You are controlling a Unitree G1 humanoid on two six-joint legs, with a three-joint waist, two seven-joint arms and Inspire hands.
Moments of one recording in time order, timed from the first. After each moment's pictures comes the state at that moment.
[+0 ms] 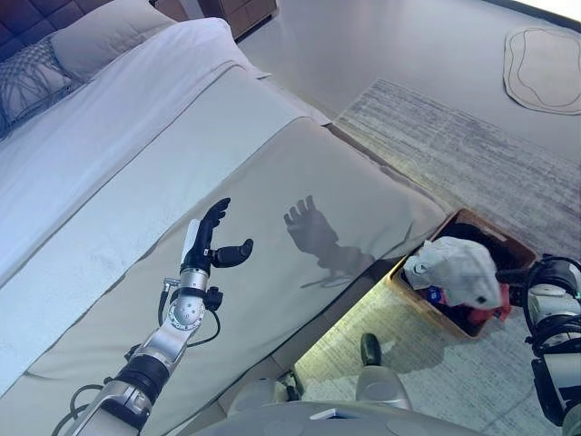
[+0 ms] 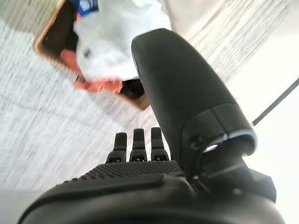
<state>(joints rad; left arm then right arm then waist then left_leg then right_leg) -0.14 0.44 -0.40 0.51 -0.08 -0.33 0.38 -0.42 -0.78 0.00 1.12 0.27 0.23 -0.36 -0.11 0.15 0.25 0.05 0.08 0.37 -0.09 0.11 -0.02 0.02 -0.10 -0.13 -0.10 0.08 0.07</state>
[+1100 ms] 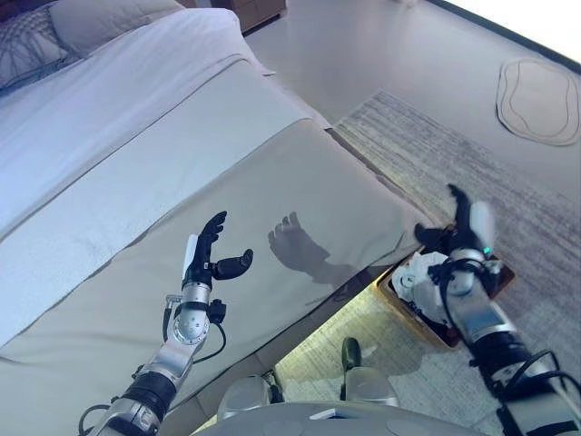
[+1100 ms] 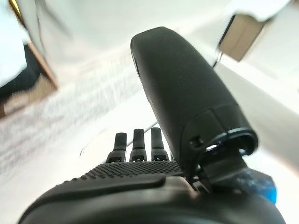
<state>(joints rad) -0.04 0.37 -0.34 0.51 -0.08 -0.33 0.40 -0.15 -0.51 0.23 0.44 -0.11 0.10 -0.54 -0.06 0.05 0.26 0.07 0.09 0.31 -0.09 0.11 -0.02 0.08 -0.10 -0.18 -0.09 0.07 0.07</state>
